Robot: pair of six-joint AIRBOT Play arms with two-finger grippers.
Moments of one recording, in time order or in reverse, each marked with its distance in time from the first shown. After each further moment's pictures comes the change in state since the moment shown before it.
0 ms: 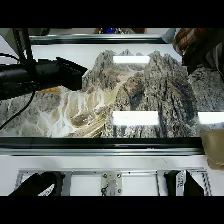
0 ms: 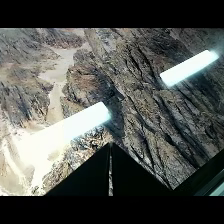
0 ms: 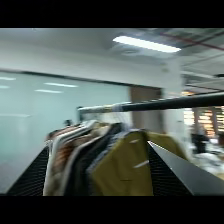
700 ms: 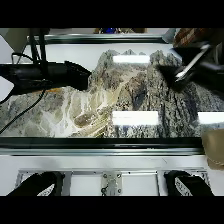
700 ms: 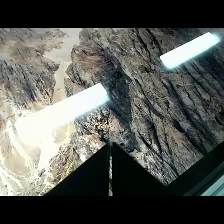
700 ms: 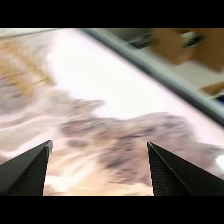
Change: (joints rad) left arm 0.000 -0.072 -0.002 -0.002 -0.020 -0.003; right arm 1.002 -0.261 0.000 -0.785 0.411 0.383
